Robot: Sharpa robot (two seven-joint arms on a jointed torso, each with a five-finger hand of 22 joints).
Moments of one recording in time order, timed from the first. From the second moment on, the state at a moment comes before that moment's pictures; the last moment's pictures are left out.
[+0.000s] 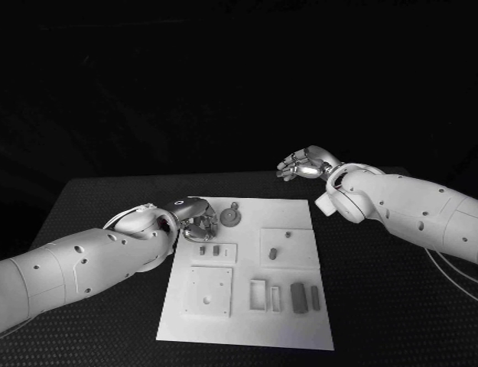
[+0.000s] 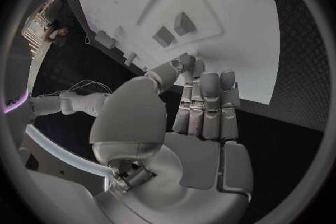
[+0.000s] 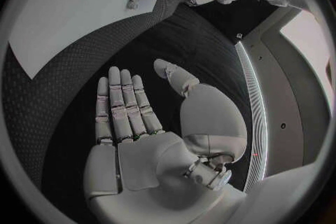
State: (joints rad) left arm 1.21 -0.56 -0.15 1.15 -1.41 -0.26 0.04; left_hand 1.20 -0.09 0.68 -0.24 0.10 1.06 0.10 0.27 0.57 1.32 0.04 0.08 0.26 1.14 -0.06 1.34 0.38 0.02 0.82 -0.10 0.82 1.31; right arm 1.27 -0.63 -0.04 1.05 -0.70 -0.29 0.13; right_hand 0.98 -0.12 0.61 -0.28 0.39 0.81 0.20 0.30 0.40 0.91 0.16 0.47 0.07 0.92 0.13 0.35 0.49 0.19 0.40 0.22 0.84 0.56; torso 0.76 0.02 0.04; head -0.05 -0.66
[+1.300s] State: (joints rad) left arm 1.21 -0.55 -0.17 1.12 -1.41 -0.28 0.06; left_hand 1.19 -0.09 0.67 -0.25 0.09 1.05 0.10 0.27 0.57 1.35 0.03 0.10 0.26 1.15 -0.07 1.34 0.38 0.02 0.83 -0.10 0.82 1.31; right arm 1.27 -0.64 -0.04 1.05 -0.70 -0.29 0.13; right_hand 0.98 -0.12 0.61 -0.28 0.39 0.81 0.20 0.30 0.40 0.91 0.16 0.47 0.07 0.92 0.13 0.35 0.49 0.19 0.40 0.22 0.84 0.56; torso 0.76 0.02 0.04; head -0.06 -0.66
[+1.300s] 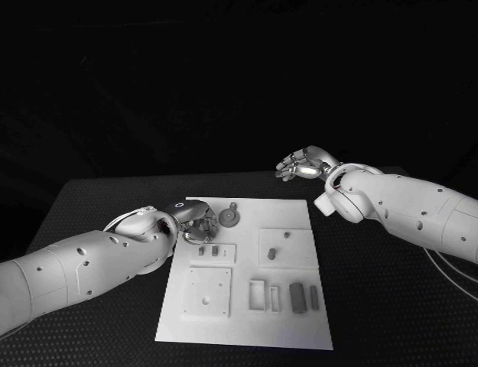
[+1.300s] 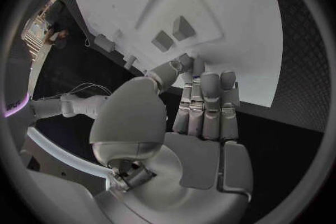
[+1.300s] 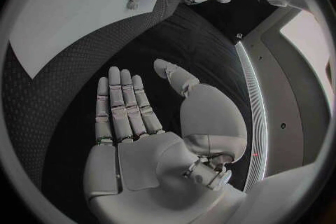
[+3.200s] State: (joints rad) left arm 1.20 -0.59 -0.17 1.10 -1.39 -0.30 0.03; left_hand 1.20 -0.15 0.66 -0.25 0.08 0.93 0.11 0.22 0.52 1.31 0.01 0.29 0.34 1.13 -0.10 1.35 0.37 0.02 0.83 -0.10 0.82 1.31; right arm 1.27 -0.65 -0.04 1.05 -0.70 -0.28 0.13; right_hand 0.98 -0.12 0.61 -0.28 0.39 0.81 0.20 0.30 0.39 0.91 0.16 0.47 0.07 0.92 0.13 0.35 0.49 0.19 0.40 0.22 0.84 0.56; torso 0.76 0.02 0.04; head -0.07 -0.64
